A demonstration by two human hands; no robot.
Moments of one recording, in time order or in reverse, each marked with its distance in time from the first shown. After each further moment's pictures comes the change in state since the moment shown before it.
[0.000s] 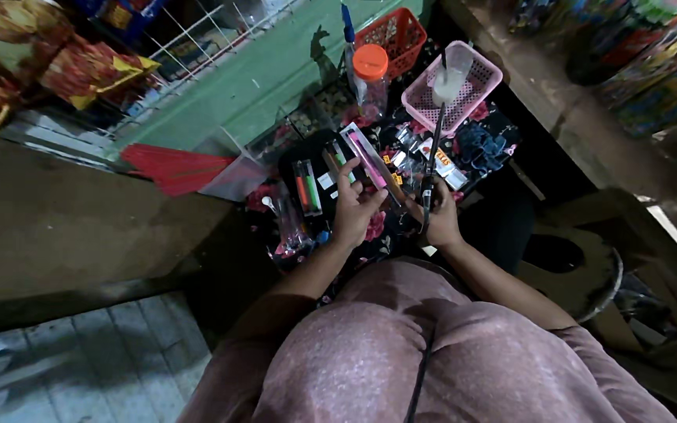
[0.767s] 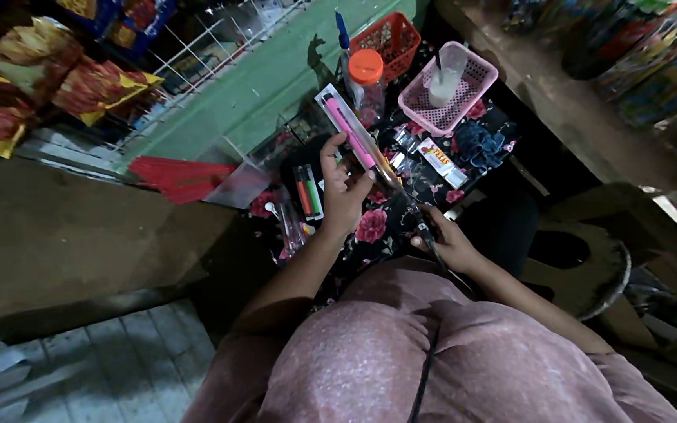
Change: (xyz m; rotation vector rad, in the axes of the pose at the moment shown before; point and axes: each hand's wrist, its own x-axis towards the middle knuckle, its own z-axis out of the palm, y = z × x) left_hand 0.017 0.035 0.006 -0.012 -0.063 0.248; right_hand -0.042 -0.020 -0.034 -0.346 -0.404 0.136
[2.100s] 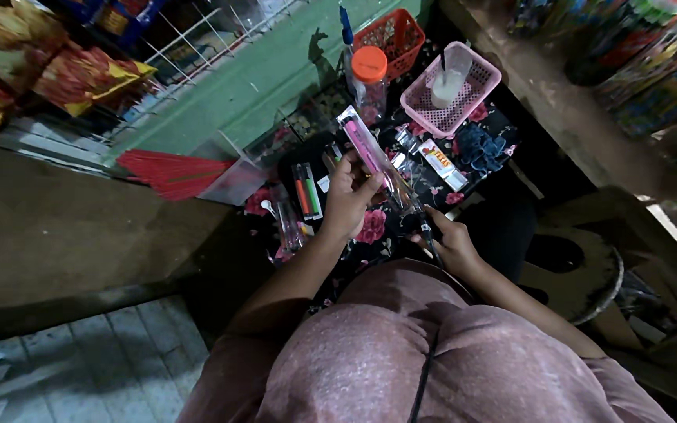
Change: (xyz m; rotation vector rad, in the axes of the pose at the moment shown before) left_hand 0.000 0.008 -0.002 0.004 0.003 -0.240; right_hand 0.008 0.004 0.004 -0.261 0.183 -0.181
